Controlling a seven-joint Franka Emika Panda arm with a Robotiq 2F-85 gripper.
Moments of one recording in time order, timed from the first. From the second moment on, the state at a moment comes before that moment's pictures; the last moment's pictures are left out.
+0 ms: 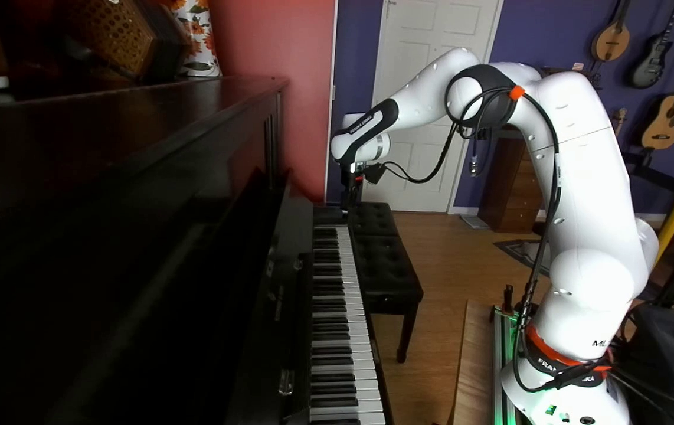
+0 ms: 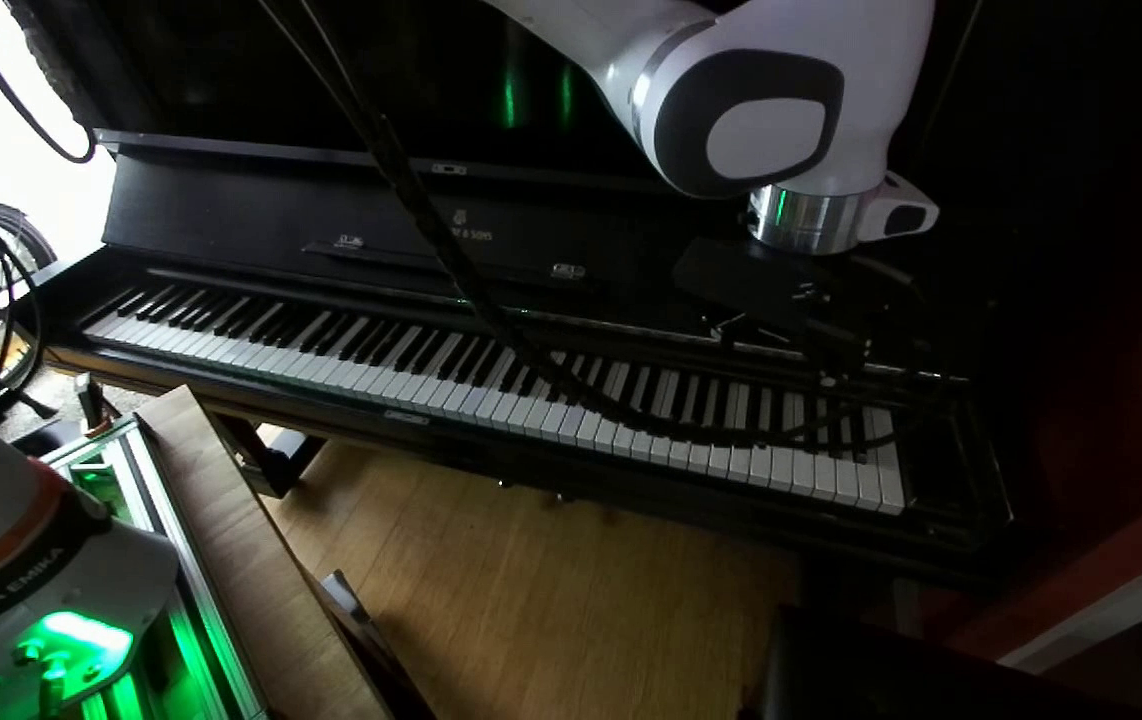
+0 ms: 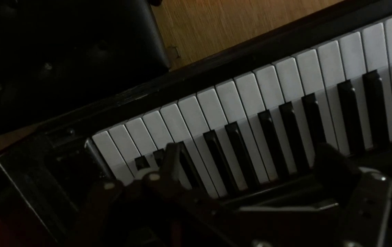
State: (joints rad) arm -0.41 0.56 -0.13 -1.66 0.04 2.24 -0.69
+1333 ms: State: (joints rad) arm -0.46 0.85 -0.11 -1.37 0.04 2.32 -0.64
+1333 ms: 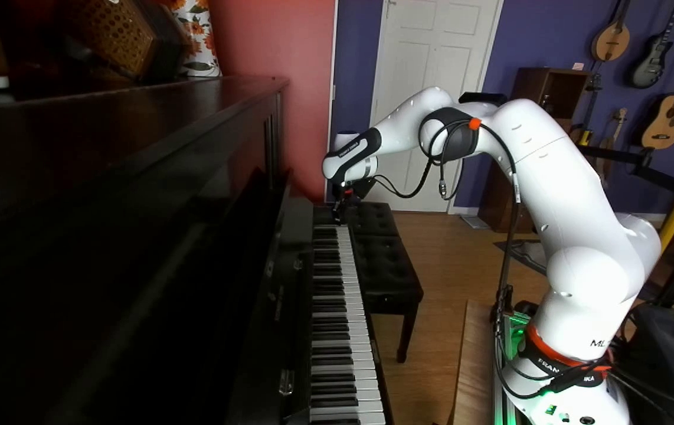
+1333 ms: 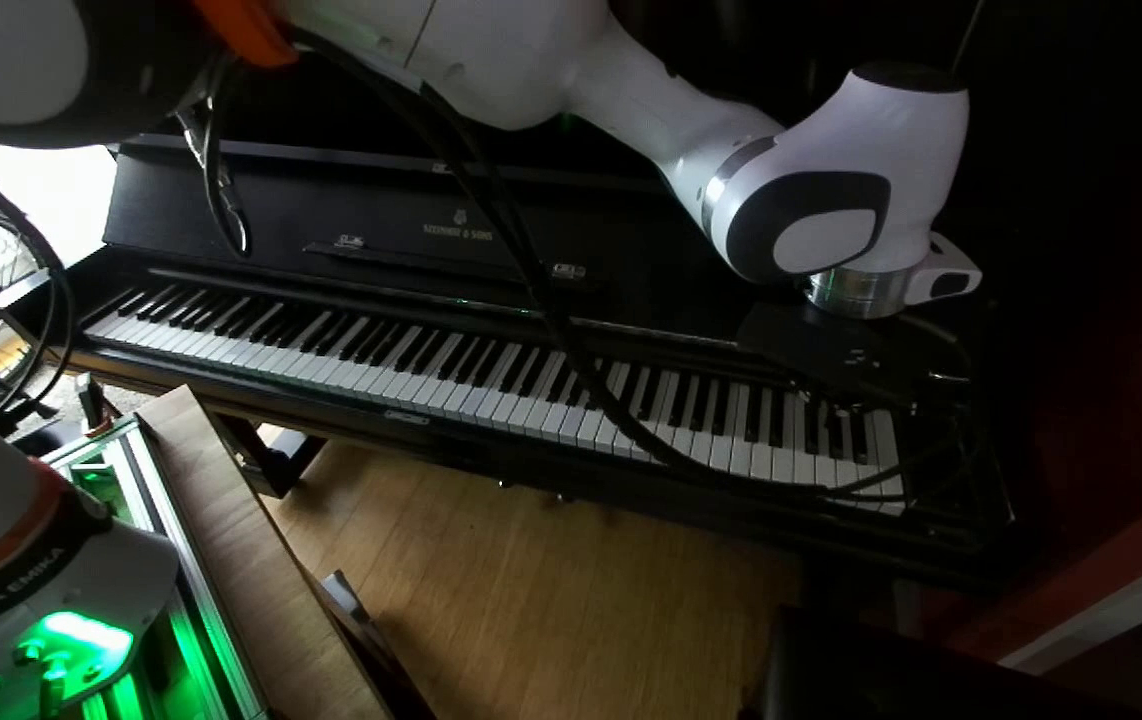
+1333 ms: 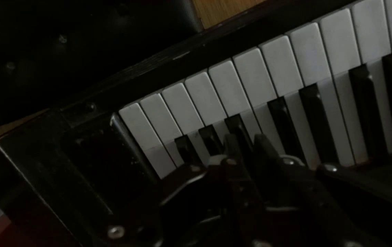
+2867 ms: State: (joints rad) arm -0.45 1.11 -0.13 -1.01 0.04 2.26 -0.02
